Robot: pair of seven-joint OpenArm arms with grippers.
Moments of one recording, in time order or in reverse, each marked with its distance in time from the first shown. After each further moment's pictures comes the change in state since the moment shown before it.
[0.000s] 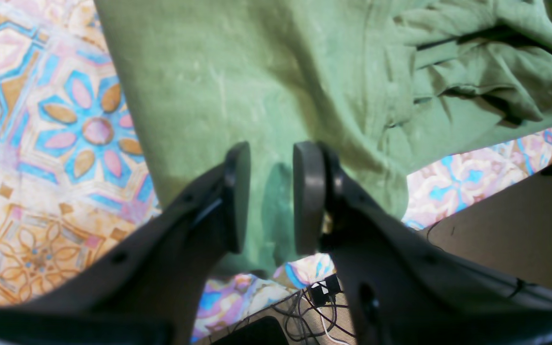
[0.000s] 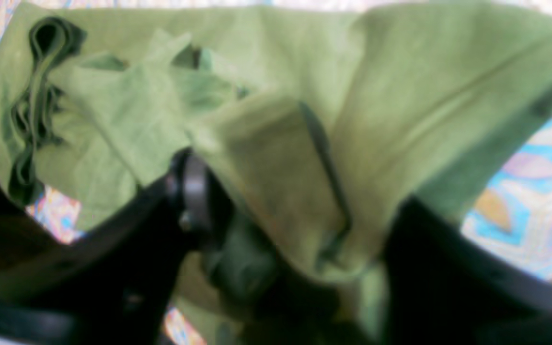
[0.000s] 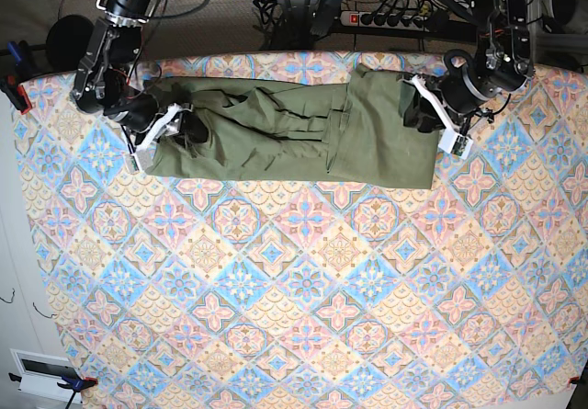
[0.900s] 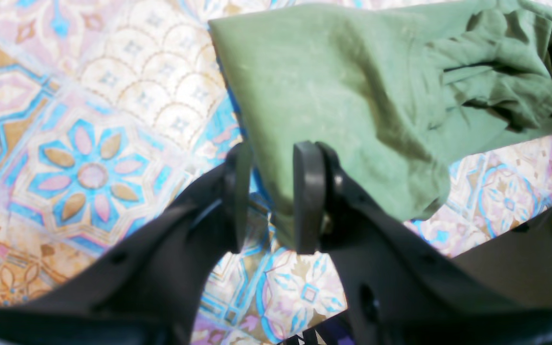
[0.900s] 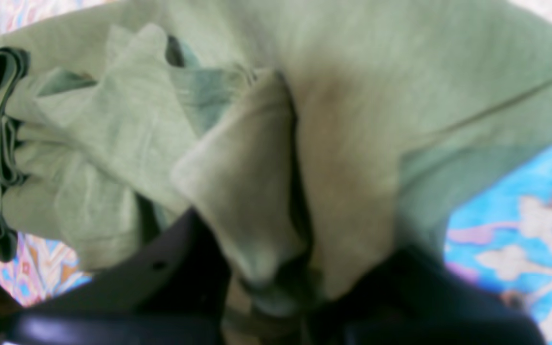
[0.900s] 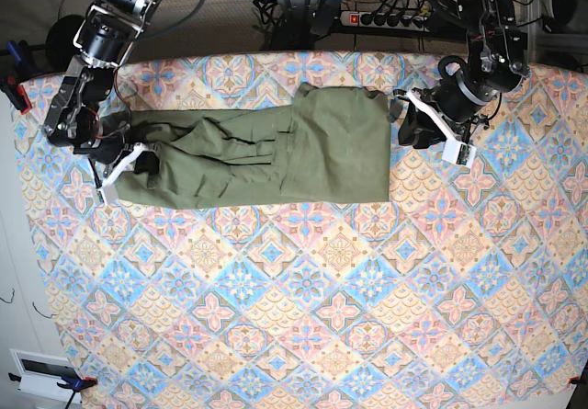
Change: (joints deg) left arm -1.9 6.4 -3.0 0.0 -0.1 0.0 -2.8; right arm 13.5 6.1 7.0 -10.8 -5.0 -0.5 -1.6
